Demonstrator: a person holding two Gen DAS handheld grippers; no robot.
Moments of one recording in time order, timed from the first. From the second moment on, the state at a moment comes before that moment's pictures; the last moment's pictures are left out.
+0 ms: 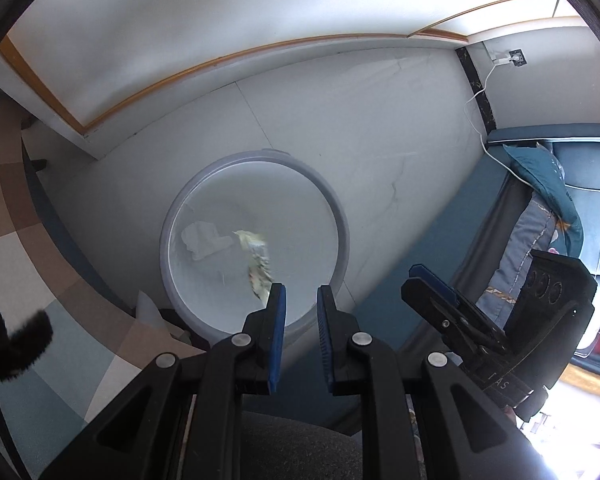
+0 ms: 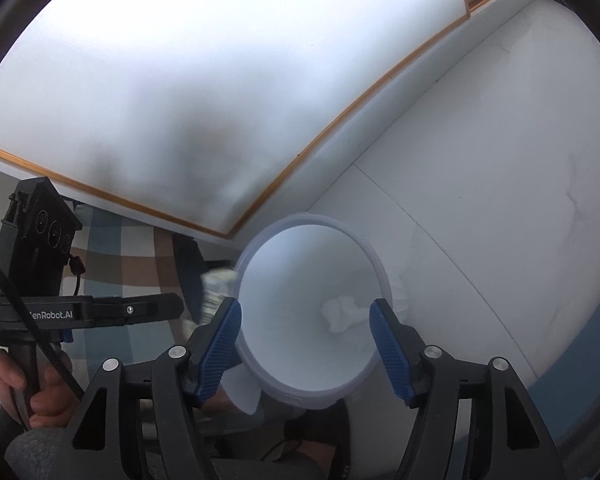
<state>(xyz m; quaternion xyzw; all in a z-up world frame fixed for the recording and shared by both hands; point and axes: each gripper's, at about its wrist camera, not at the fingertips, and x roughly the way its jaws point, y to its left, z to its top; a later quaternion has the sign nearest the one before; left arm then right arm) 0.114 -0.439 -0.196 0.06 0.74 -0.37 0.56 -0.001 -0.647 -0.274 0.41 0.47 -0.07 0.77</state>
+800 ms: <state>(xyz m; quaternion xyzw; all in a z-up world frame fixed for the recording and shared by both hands) 0.100 -0.401 -0.123 0.11 0.63 -0.31 0.70 -0.009 -0.635 -0.232 0.39 0.45 -0.07 0.80</state>
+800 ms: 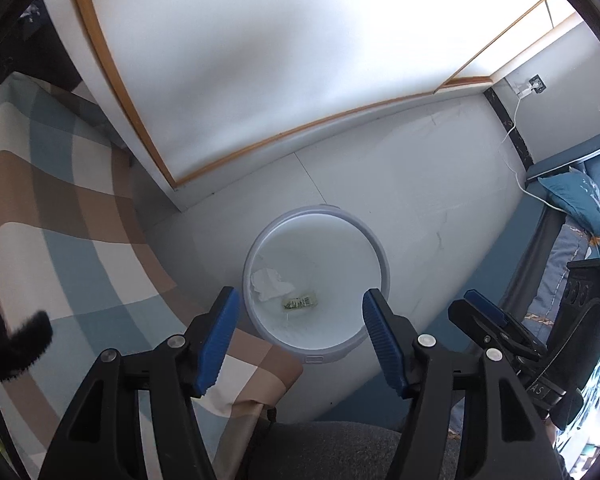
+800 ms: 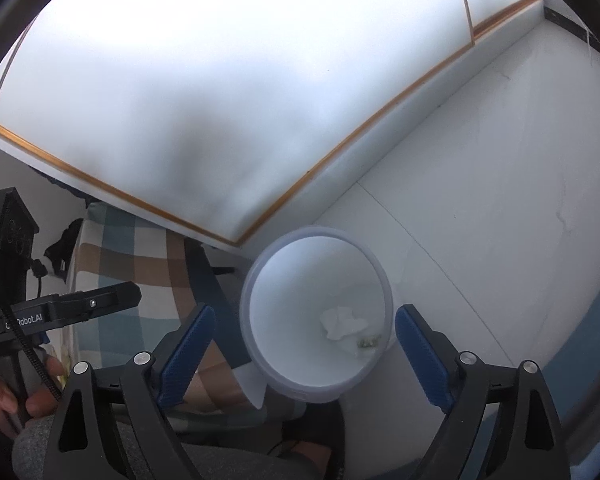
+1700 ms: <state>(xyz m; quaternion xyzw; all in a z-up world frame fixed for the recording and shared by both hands) 0.066 -0.221 0.017 0.03 0.40 -0.21 0.89 -0.008 -0.509 -0.015 0.26 0.29 0.03 0.92</state>
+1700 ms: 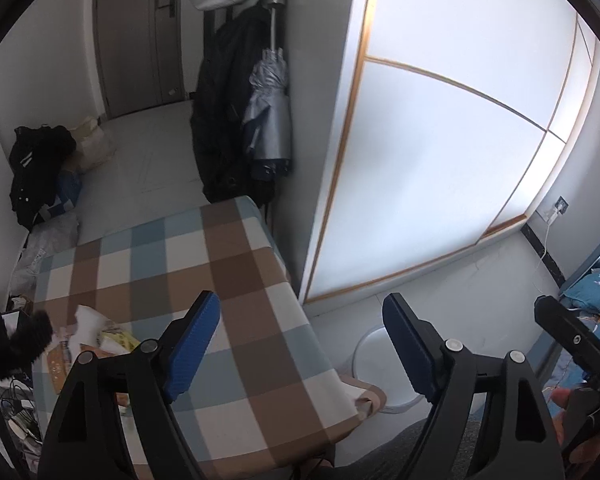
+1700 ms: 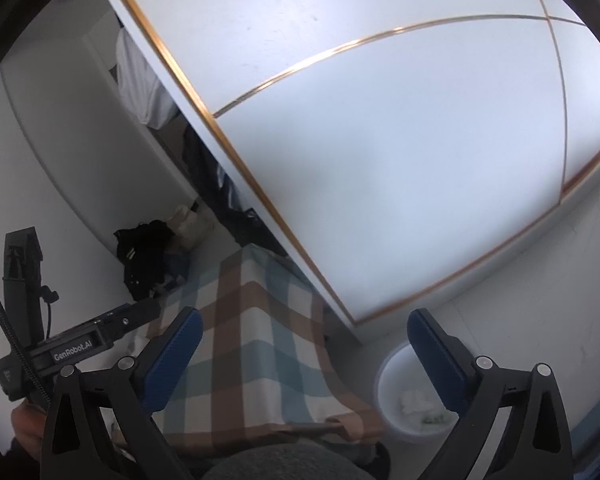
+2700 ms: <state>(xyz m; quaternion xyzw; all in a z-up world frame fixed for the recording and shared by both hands) 0.091 0.066 -0.010 -0.14 0.39 -0.02 0.91 0.081 -0.226 -0.011 0.15 0.34 0.22 0.90</state>
